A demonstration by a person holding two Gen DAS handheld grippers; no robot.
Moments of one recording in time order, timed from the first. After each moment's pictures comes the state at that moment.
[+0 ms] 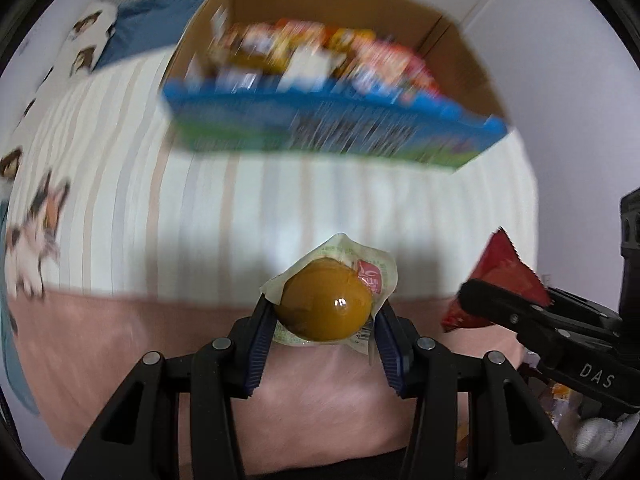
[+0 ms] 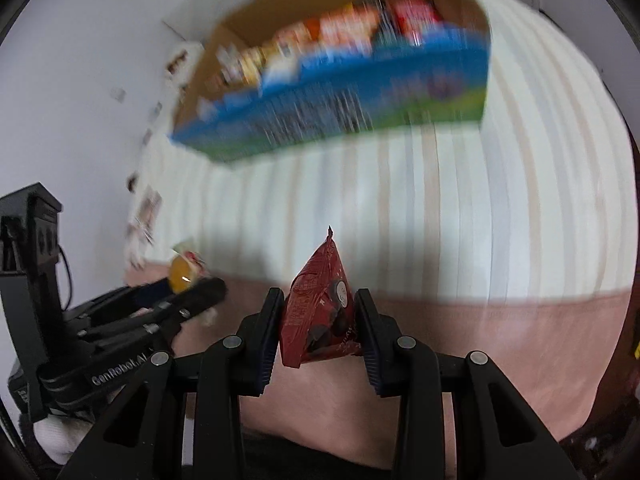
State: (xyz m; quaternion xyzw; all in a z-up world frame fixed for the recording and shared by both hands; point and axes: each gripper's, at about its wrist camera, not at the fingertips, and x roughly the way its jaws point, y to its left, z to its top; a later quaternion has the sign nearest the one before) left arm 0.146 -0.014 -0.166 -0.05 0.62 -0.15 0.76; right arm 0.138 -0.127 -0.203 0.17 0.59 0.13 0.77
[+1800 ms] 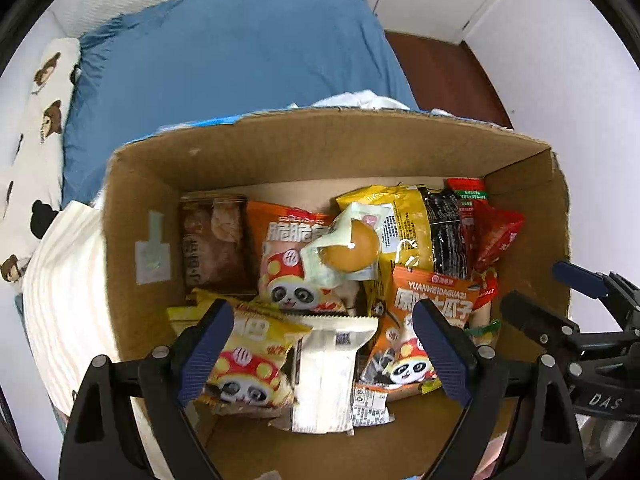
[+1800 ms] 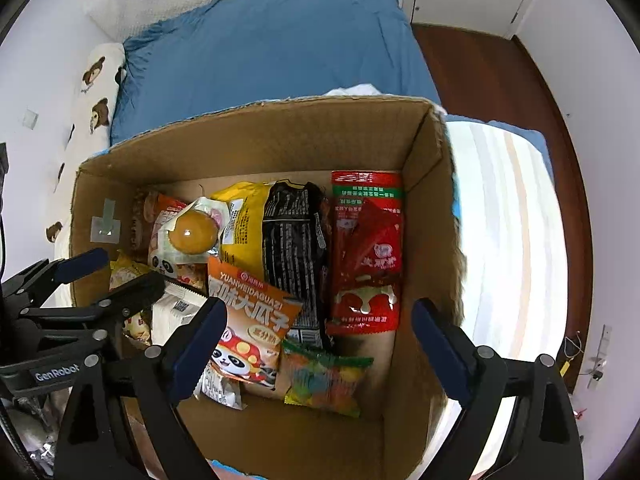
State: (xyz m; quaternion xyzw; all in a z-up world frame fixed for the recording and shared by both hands) left arm 0.442 -0.045 -0.188 0.01 0.66 -0.13 0.74; right arm 0.431 -0.186 -0.204 0.07 0.66 0.02 0.75
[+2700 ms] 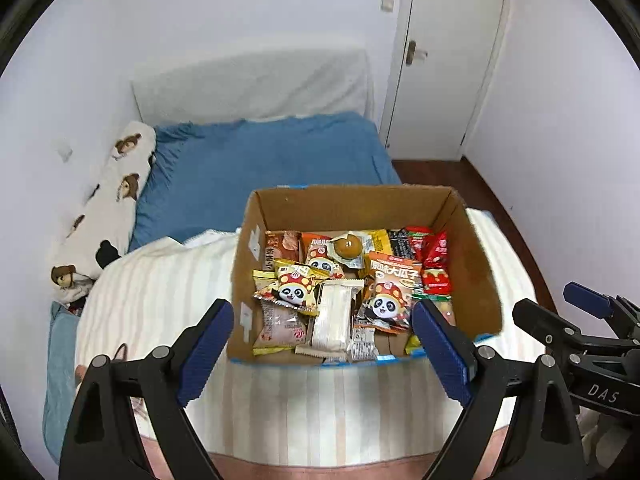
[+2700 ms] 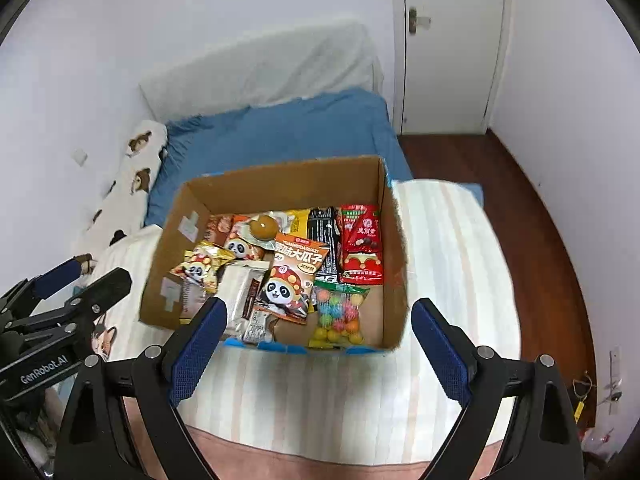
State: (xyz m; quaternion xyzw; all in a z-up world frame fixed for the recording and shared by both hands) left arm 0.232 -0.004 -0.048 0.01 0.43 -0.08 0.90; right arm 0.218 -0.174 -0.071 0.05 0.46 0.01 0.89
